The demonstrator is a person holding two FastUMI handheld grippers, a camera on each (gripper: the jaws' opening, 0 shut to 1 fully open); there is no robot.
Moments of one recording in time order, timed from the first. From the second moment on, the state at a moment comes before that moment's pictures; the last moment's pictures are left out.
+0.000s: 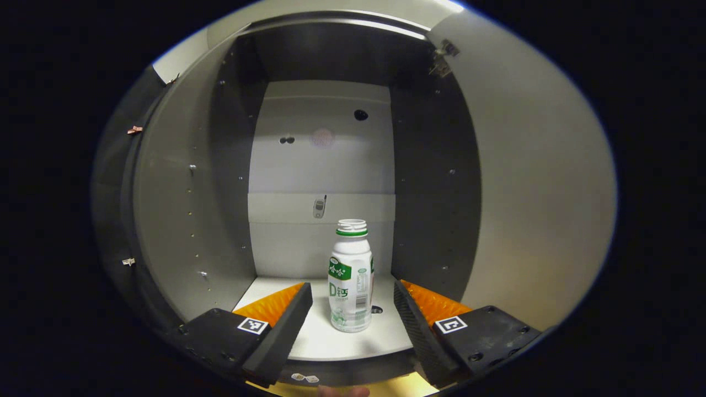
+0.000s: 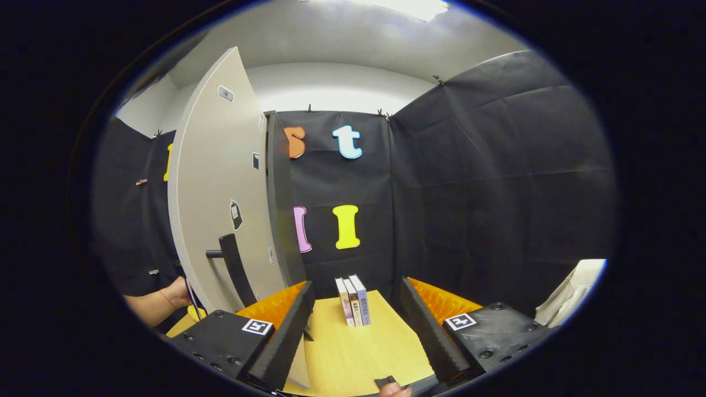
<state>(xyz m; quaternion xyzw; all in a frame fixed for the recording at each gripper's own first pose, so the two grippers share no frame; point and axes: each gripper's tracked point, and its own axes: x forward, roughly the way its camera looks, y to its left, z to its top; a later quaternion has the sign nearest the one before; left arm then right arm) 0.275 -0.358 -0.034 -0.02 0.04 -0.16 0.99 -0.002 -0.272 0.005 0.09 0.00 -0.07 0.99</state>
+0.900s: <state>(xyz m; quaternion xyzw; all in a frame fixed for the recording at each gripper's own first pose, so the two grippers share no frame) 0.352 -0.360 -0.048 -0.03 0.04 -0.11 0.99 0.028 -0.318 -0.028 0.04 0.03 -0.12 0.99</state>
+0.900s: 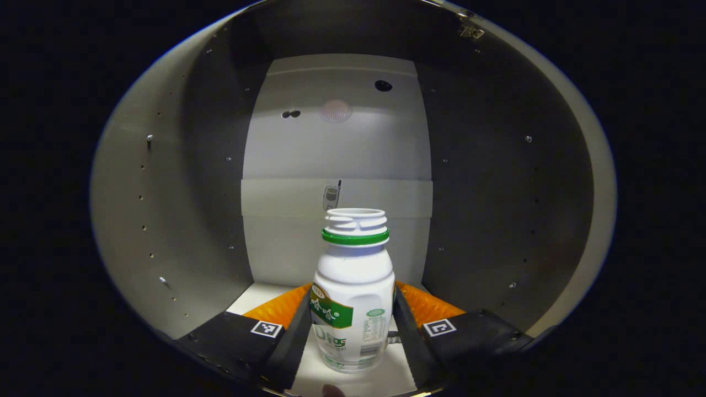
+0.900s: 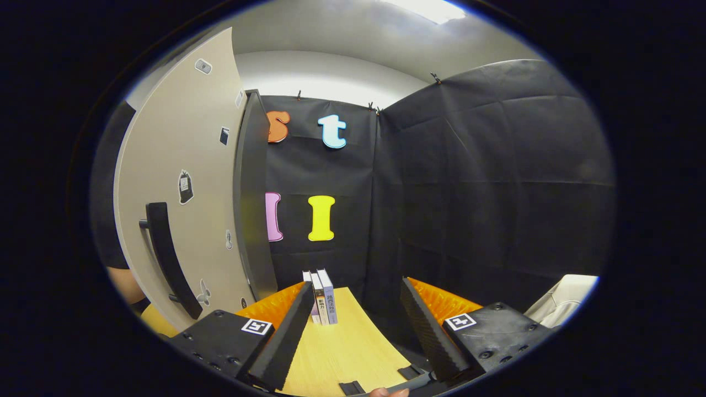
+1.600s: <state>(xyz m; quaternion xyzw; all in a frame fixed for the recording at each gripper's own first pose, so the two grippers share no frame) 0.203 -0.235 0.005 -0.01 0.00 -0.14 0.99 0.029 -0.262 -0.010 0.03 0.01 -0.11 0.99</state>
